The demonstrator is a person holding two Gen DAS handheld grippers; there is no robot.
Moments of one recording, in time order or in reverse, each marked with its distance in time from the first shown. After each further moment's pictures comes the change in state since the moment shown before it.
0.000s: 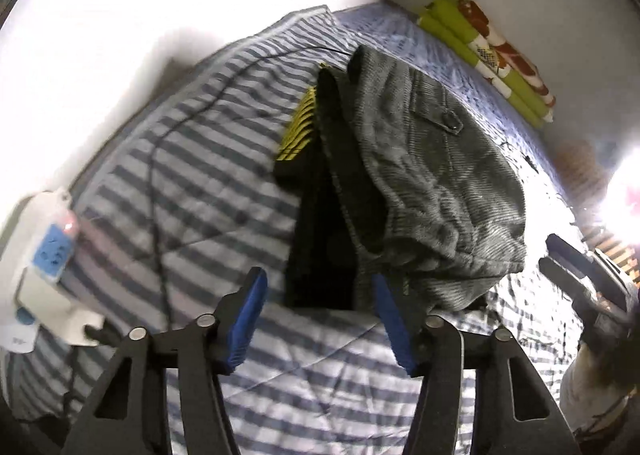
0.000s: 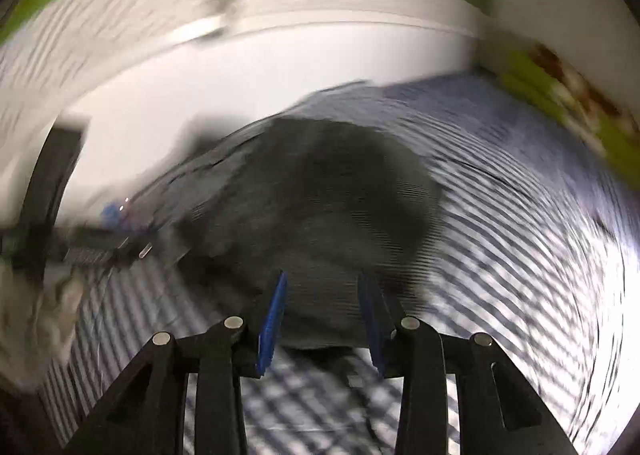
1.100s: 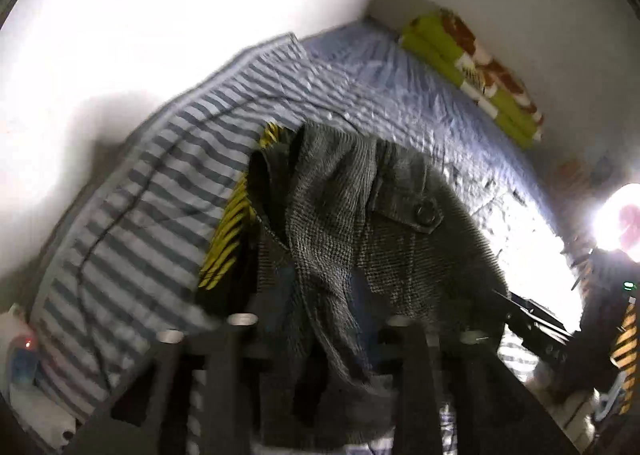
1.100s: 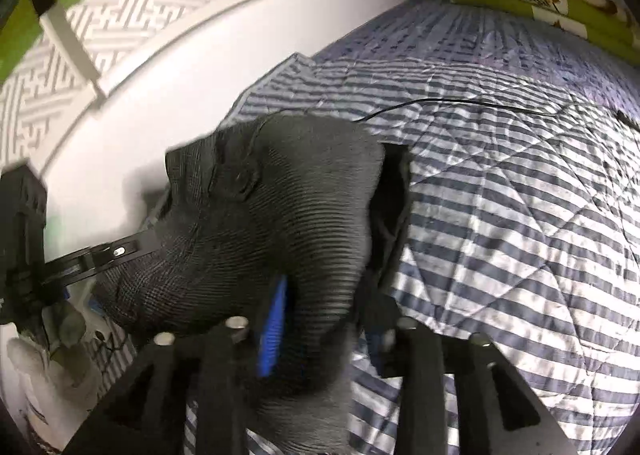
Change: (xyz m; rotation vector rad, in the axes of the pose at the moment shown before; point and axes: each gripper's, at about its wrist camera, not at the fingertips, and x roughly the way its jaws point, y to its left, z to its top) left arm 0.048 -0.046 0.088 0.001 -0.067 -0.069; right arm 0.059 -0.121 0.004 0.453 0.052 0.102
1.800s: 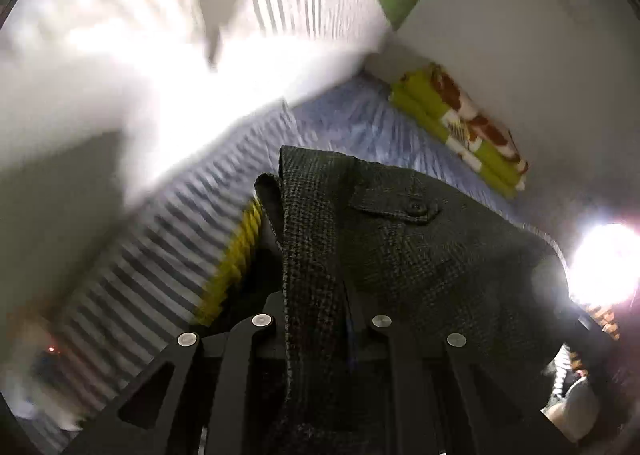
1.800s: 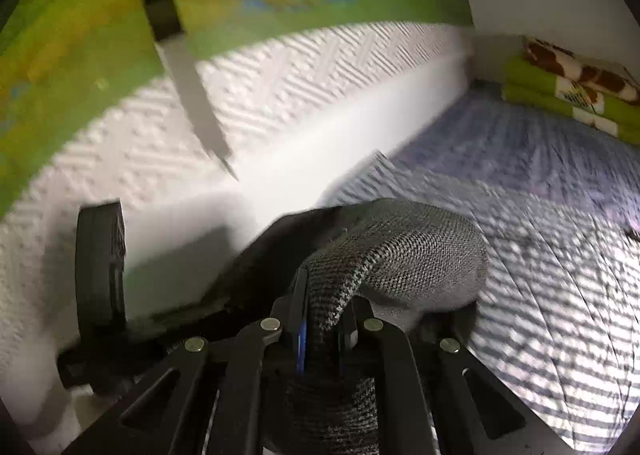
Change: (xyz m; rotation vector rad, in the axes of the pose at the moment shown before) left arm -0.090 -0.032 0.030 -0.015 -0.197 -0.002; right arm -0.092 0.133 0.052 -0.190 -0.254 0.116
